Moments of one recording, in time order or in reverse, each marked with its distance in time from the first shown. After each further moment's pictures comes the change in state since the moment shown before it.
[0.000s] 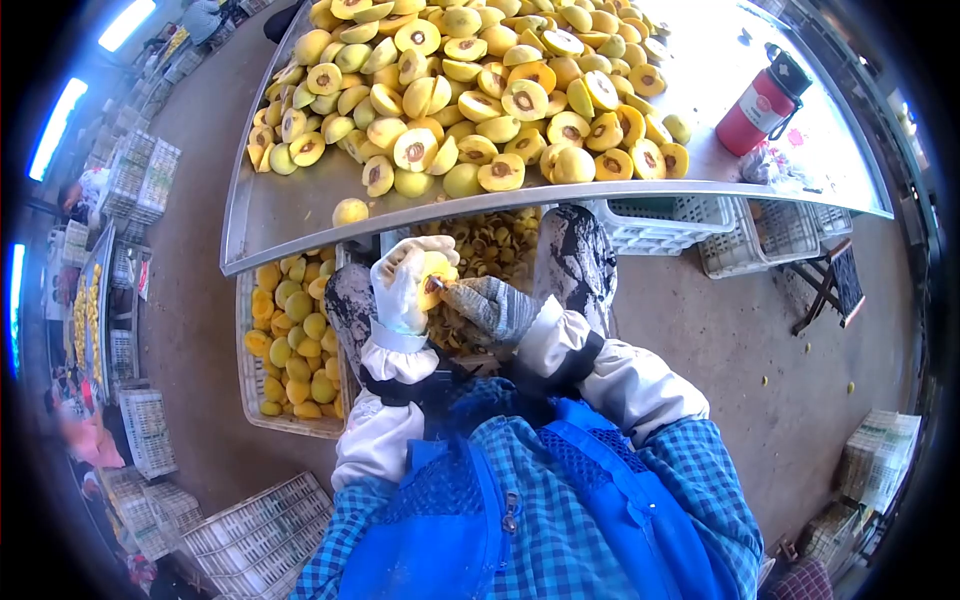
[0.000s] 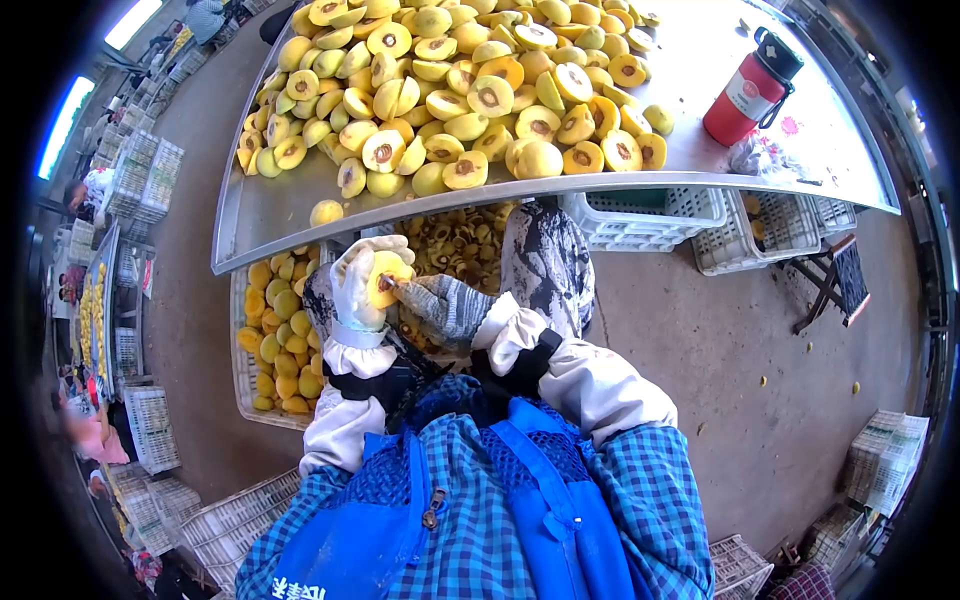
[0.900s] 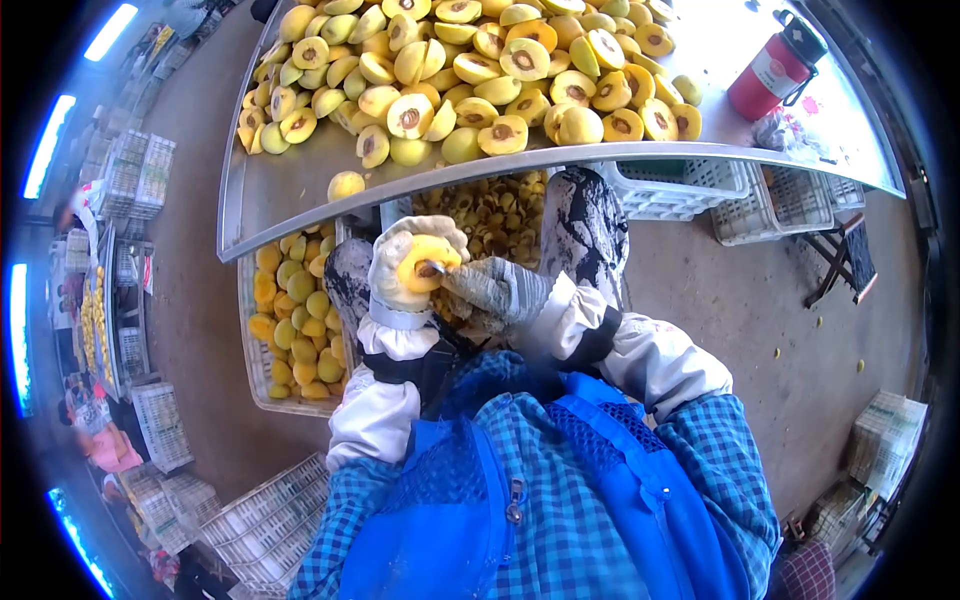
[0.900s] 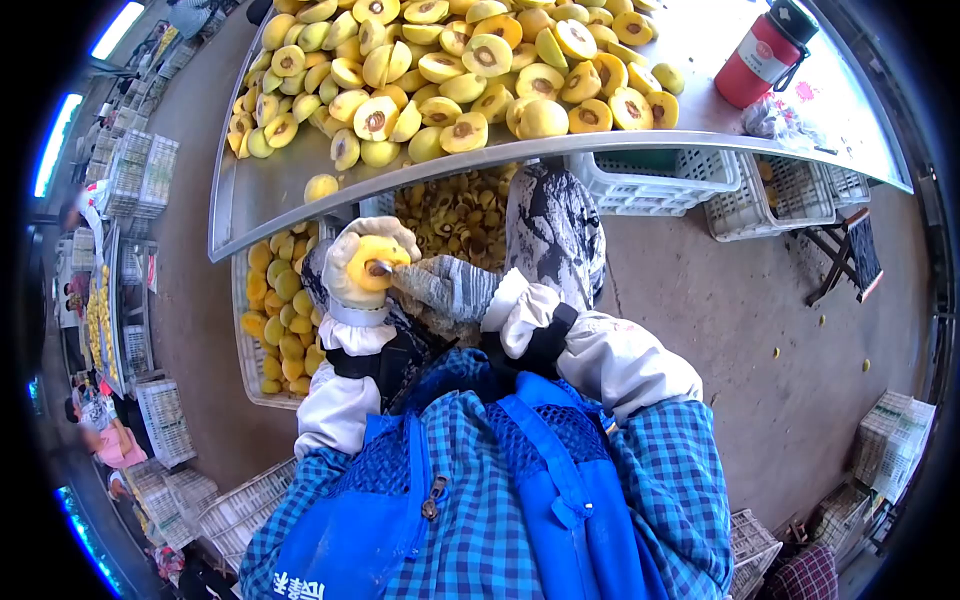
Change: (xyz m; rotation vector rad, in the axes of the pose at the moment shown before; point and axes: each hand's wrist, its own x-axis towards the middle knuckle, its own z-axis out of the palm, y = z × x) left_hand 0.003 -0.008 -0.025 -0.270 -0.318 -0.150; right_hand -0.010 0.000 0.011 0.009 -0.012 0.021
